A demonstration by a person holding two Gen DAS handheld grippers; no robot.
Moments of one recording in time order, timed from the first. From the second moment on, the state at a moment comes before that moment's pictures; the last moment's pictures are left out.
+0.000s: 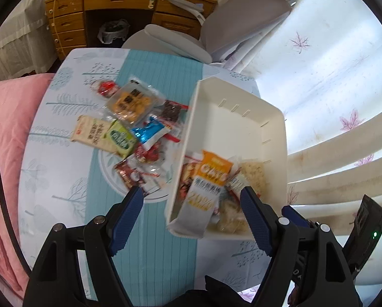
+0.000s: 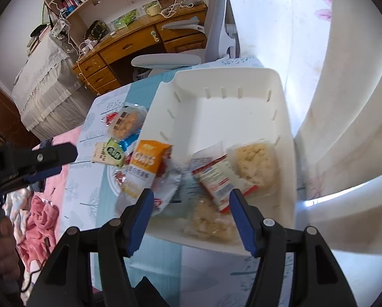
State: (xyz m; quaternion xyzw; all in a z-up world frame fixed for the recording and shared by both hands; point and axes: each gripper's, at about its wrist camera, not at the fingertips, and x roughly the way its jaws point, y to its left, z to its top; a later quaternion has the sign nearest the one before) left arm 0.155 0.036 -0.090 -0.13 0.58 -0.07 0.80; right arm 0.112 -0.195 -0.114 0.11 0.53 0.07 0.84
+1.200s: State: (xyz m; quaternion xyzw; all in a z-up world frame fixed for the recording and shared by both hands) left arm 0.147 0.242 -0.083 -0.04 0.62 -0.15 0.77; right arm 0.091 -0.005 -0.134 0.22 0.51 -0.05 0.83
